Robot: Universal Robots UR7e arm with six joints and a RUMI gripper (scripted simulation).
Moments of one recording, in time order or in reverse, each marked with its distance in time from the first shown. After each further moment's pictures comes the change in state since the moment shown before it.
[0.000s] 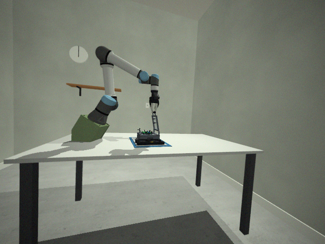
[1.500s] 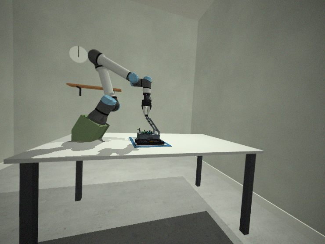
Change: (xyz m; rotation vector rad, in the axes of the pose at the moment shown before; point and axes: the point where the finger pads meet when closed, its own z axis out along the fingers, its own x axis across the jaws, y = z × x) arm 0.075 -0.001 0.035 0.000 0.000 0.000
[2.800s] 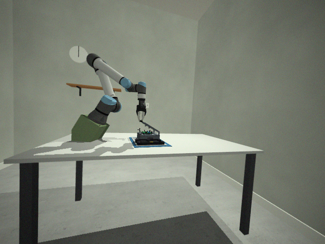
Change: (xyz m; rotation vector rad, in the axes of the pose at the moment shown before) arm 0.048 -0.001 0.056 0.000 0.000 0.000
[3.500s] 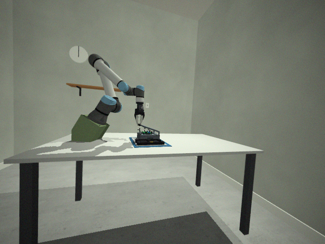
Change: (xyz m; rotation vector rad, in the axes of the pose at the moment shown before) arm 0.015 0.000 0.035 -0.001 0.000 0.000
